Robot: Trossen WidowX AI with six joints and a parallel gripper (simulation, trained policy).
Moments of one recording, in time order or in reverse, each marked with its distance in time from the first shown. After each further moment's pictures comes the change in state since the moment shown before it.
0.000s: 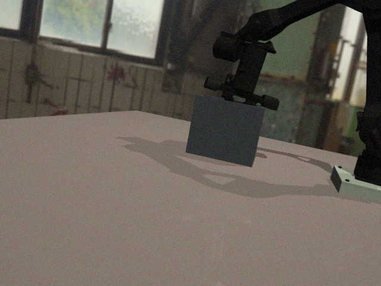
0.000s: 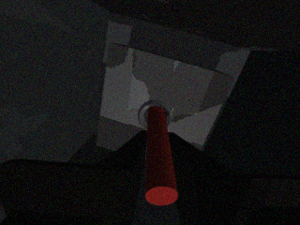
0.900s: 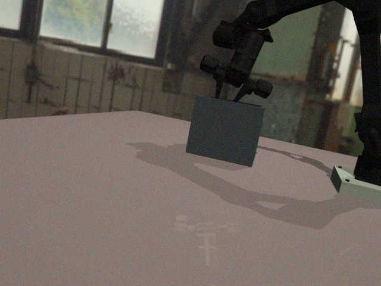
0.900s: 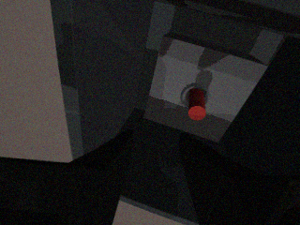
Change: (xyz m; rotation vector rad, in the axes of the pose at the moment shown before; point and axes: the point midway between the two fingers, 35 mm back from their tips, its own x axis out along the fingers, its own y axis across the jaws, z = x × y) arm -0.040 0.031 0.005 0.023 0.179 0.118
